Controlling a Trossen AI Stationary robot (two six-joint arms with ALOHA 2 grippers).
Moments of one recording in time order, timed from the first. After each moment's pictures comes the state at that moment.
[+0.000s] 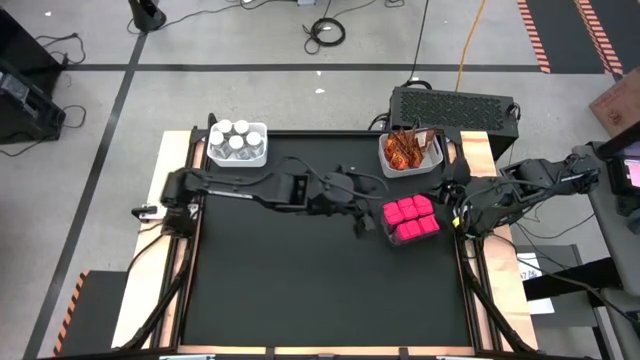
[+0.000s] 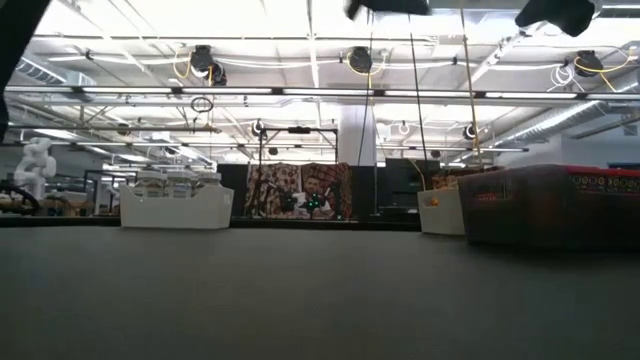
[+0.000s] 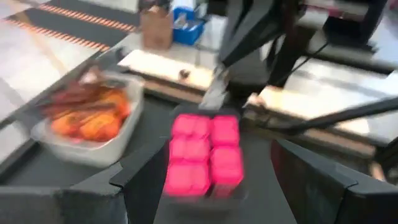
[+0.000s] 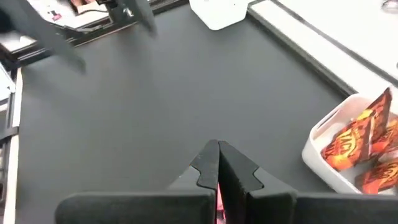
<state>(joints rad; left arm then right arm) -0.09 1.96 1.92 -0.39 -0.29 -0.25 0.33 0.76 1.08 -1.06 0.51 0.65</state>
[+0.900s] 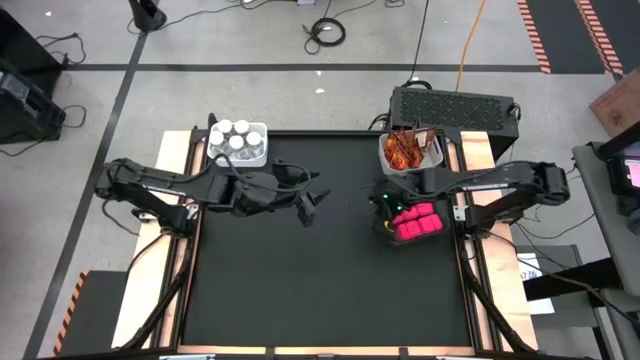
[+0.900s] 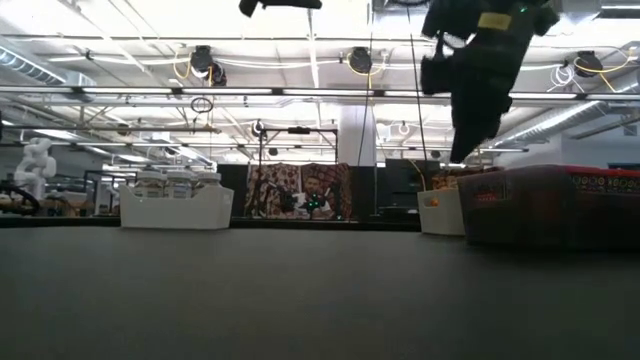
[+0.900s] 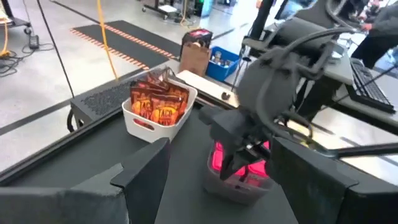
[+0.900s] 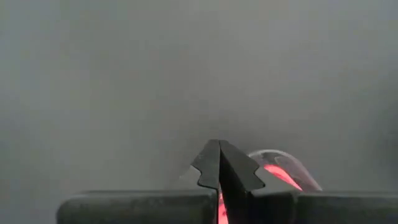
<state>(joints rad) -0.14 1.43 1.29 -0.19 -0.53 -0.41 -0.08 1.34 0.92 -0.71 -0.01 0.33</state>
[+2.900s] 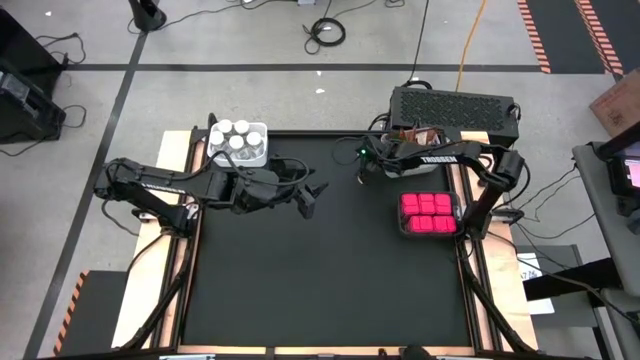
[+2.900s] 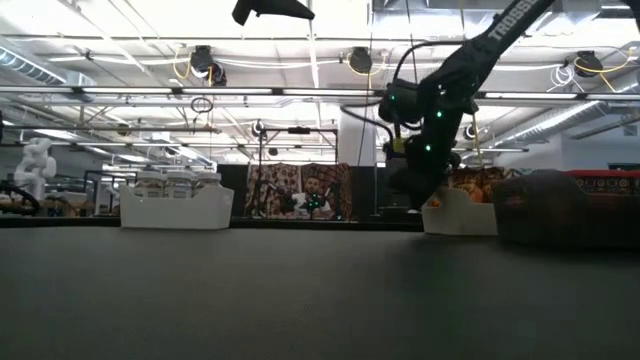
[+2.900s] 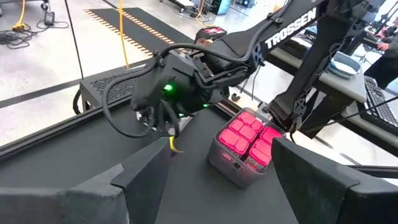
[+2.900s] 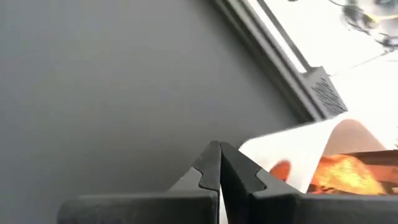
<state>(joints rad) -0.11 1.41 1.29 -0.23 -0.55 -0.54 -0.51 1.72 0.99 -0.36 0.47 0.07</state>
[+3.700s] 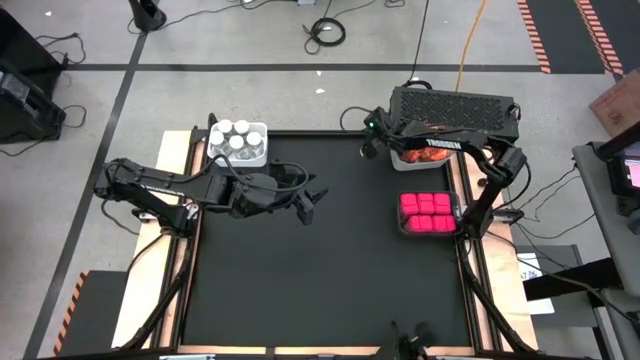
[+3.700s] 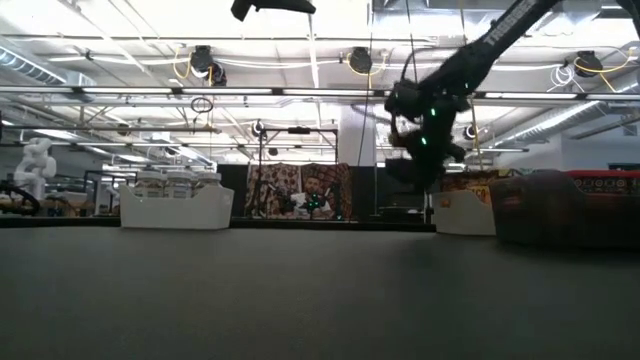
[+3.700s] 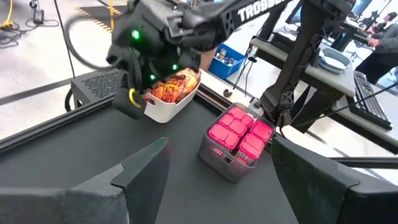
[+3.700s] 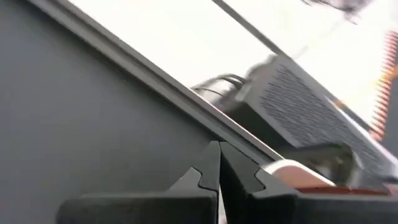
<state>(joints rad) -0.15 1.41 1.29 -0.23 -0.55 -0.55 -0.68 1.74 1.10 -0.36 0.48 0.13</state>
